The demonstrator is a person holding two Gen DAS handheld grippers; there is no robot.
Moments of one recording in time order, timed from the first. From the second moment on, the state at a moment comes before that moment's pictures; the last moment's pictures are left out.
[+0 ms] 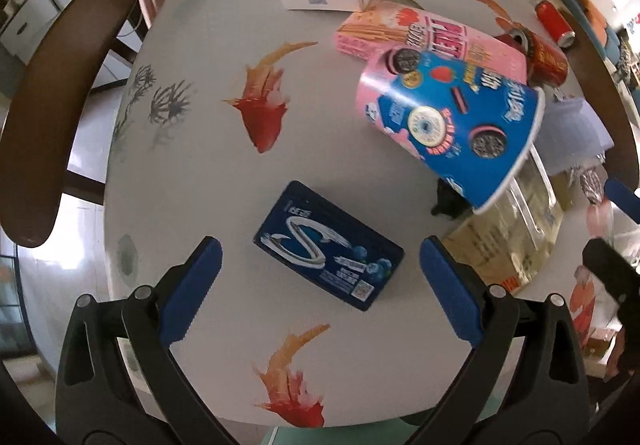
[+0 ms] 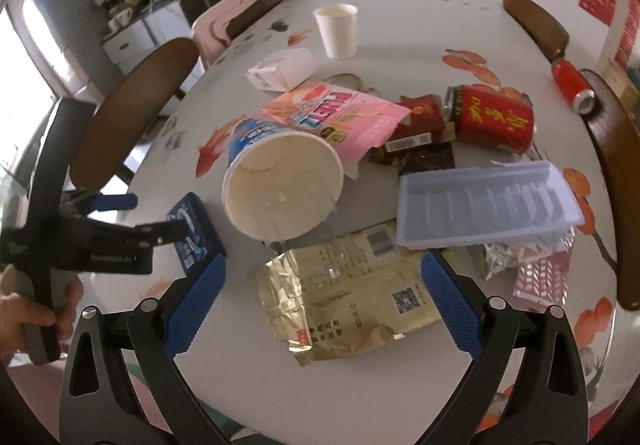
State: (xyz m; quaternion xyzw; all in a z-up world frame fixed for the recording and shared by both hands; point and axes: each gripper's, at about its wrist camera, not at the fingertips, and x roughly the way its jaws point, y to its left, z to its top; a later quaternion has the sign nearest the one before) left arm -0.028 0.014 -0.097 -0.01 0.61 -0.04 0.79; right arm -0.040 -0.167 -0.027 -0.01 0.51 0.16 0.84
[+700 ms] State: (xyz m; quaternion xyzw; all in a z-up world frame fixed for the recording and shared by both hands) left arm -0.015 0.021 -0.116 -0.02 0.62 0.00 0.78; right arm -0.022 -0.152 -0.043 -0.05 0.53 0.20 0.82
